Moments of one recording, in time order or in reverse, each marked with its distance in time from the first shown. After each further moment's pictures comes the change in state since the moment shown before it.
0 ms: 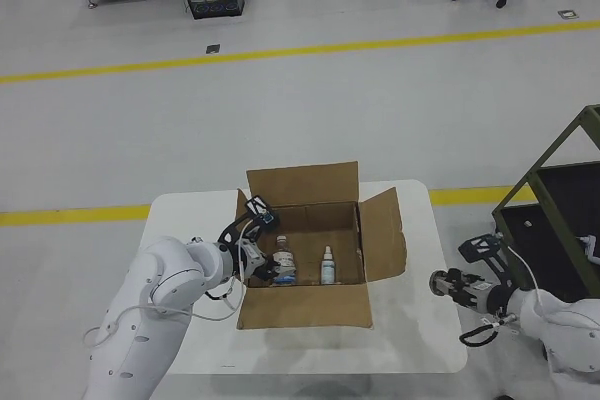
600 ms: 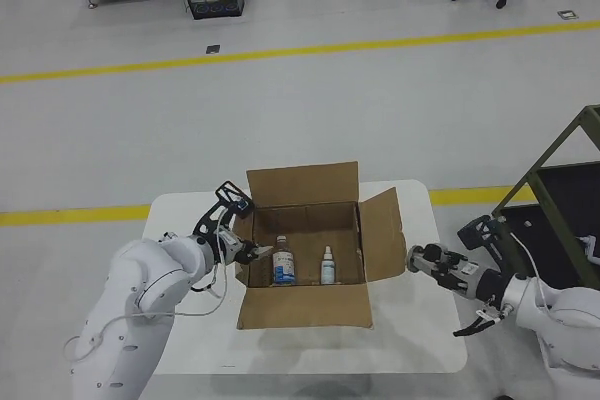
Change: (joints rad) left arm 0.032 0.031 -0.078 -0.071 0.166 0.102 0.064; right arm 0.081 0.011 -0.095 0.007 0.147 -0.090 -0.167
